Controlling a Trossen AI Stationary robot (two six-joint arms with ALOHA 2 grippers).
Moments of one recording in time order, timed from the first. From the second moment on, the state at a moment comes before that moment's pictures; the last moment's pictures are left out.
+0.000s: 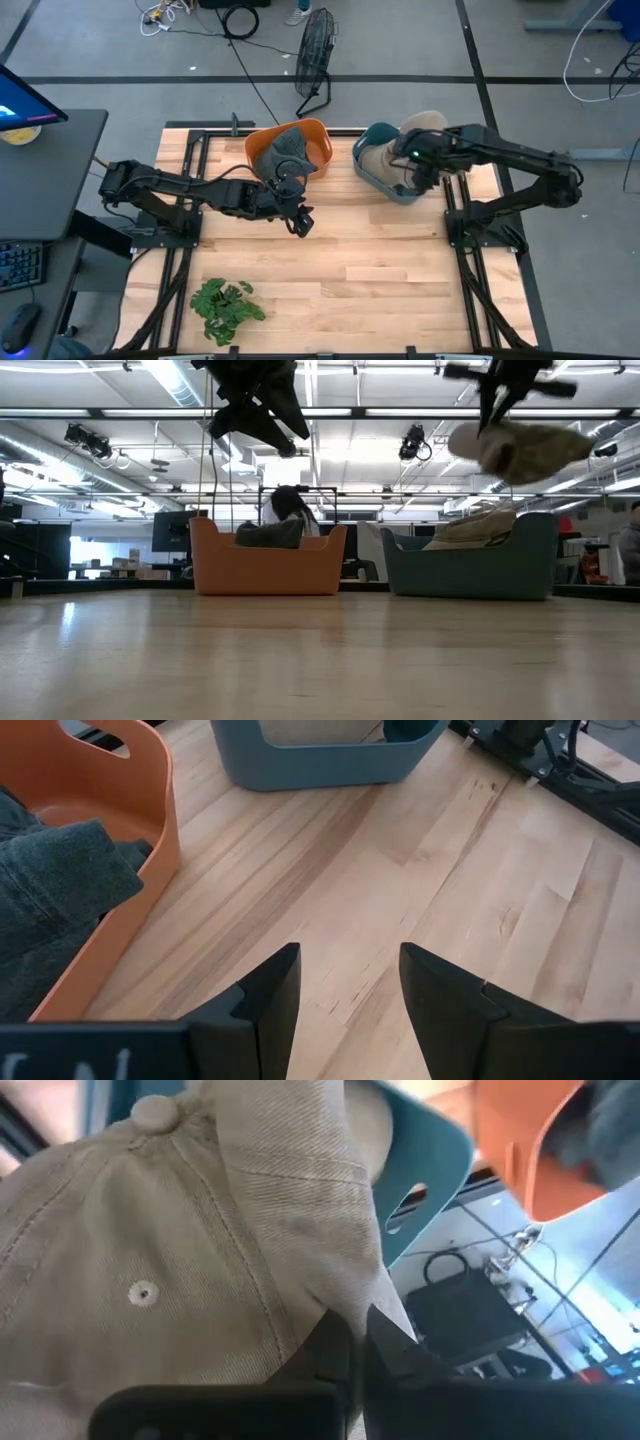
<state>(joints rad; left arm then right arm) -0.12 1.49 1.20 -0.51 -0.43 -0.67 -0.23 1.22 1.38 -1.38 0.50 -1.65</state>
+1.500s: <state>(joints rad) -0.12 1.49 1.20 -0.51 -0.40 -0.70 -0.37 1.19 0.80 -0.73 0.47 -1.50</state>
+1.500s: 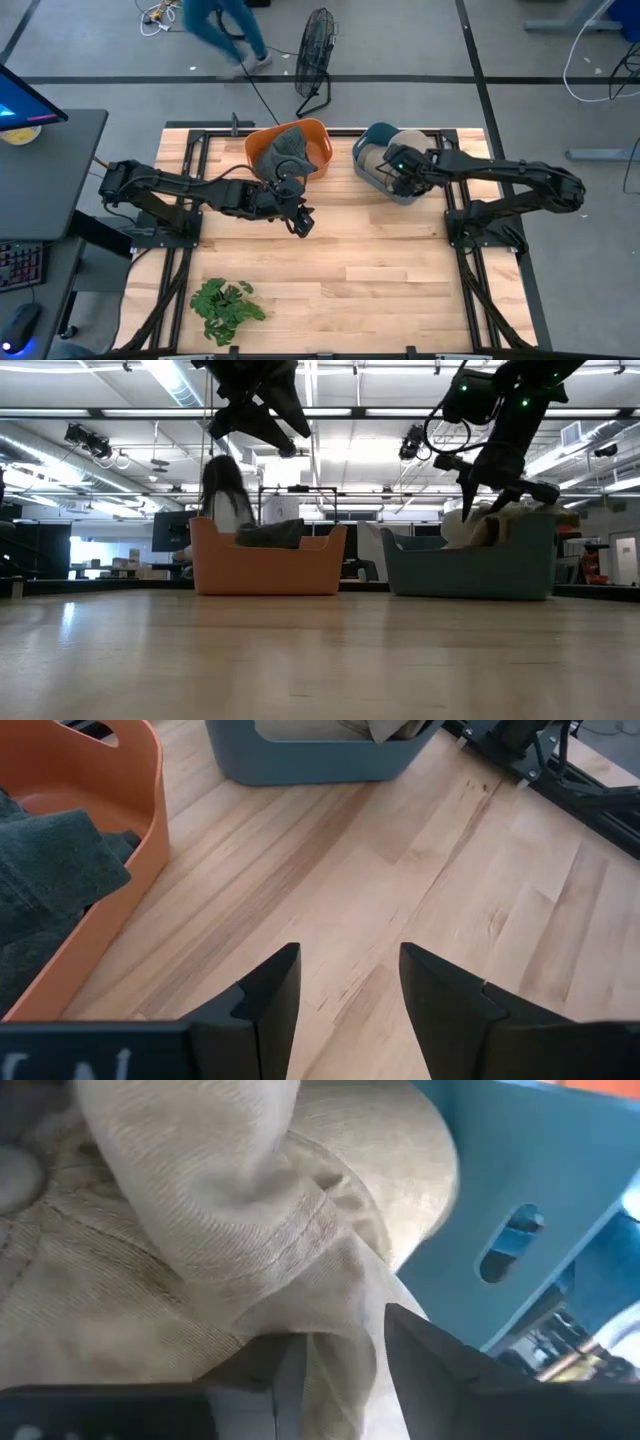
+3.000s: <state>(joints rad) -0.12 1.49 1.20 -0.50 -0.40 -0.72 -0.54 0.96 0.75 -0.93 0.43 -0.33</state>
